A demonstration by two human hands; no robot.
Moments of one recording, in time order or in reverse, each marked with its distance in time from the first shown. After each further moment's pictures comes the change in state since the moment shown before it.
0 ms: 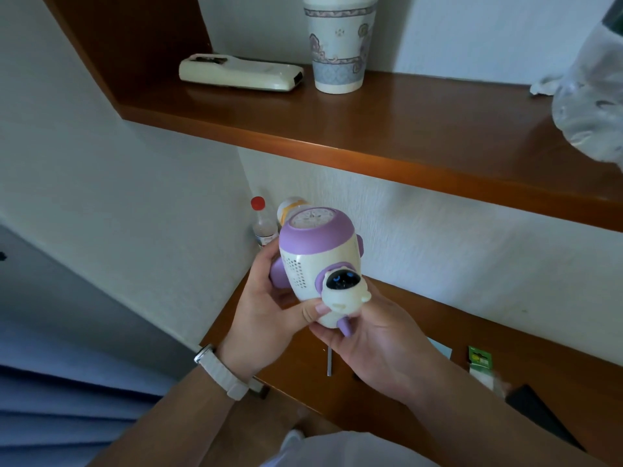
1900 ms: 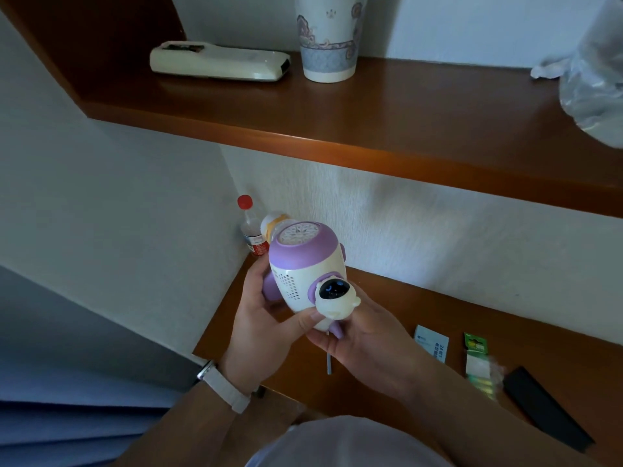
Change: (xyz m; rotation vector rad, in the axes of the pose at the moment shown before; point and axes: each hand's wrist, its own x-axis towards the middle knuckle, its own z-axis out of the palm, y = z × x) left_hand -0.004 -0.034 -0.013 0.181 0.011 -0.054; right_hand 0.022 0.016 -0.011 -0.042 0.122 0.084
